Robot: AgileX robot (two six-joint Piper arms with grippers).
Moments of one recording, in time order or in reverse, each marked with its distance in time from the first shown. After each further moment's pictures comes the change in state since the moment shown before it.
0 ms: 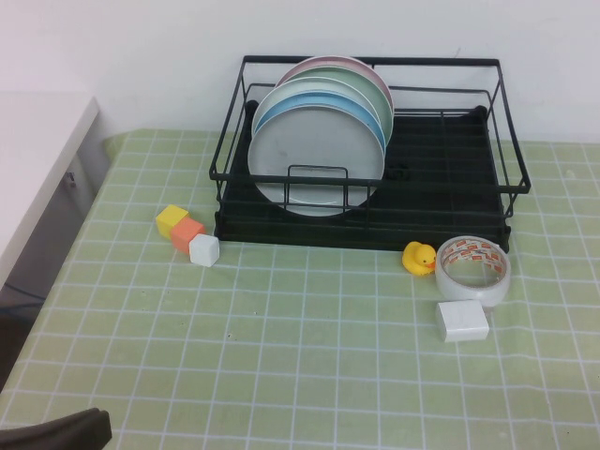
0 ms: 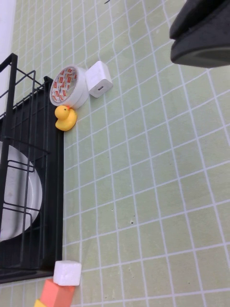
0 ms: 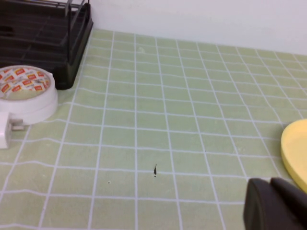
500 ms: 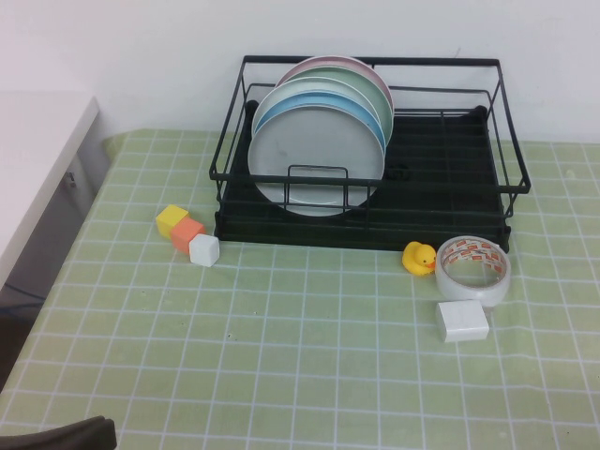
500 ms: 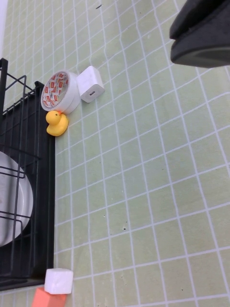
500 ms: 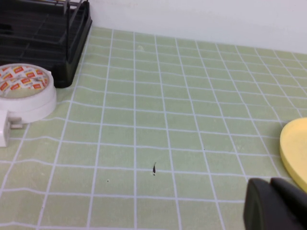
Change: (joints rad) right arm 0.000 0.000 -0.002 -0.002 0.005 0.000; left arm 0.000 0.000 0.000 0.000 0.029 0.000
